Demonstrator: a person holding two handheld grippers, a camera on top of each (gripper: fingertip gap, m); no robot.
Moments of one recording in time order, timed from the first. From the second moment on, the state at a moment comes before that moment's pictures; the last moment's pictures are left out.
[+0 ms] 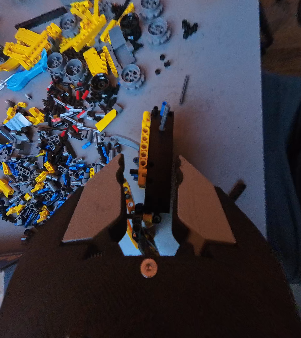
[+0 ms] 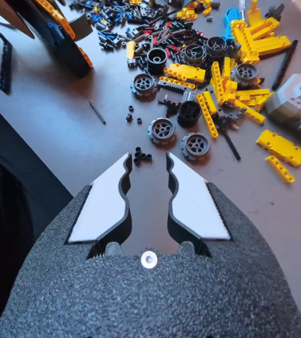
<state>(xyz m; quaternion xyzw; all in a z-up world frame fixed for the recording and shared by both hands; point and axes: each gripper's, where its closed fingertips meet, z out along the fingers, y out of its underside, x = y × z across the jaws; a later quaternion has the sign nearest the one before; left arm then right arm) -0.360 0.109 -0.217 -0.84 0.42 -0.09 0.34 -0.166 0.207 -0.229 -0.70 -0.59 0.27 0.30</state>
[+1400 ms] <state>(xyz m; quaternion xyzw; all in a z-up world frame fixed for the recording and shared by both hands) -0.269 0.023 -0.207 -0.81 0.28 -0.14 0.49 -0.270 0.069 -0.188 -0.44 -0.74 0.37 0.36</state>
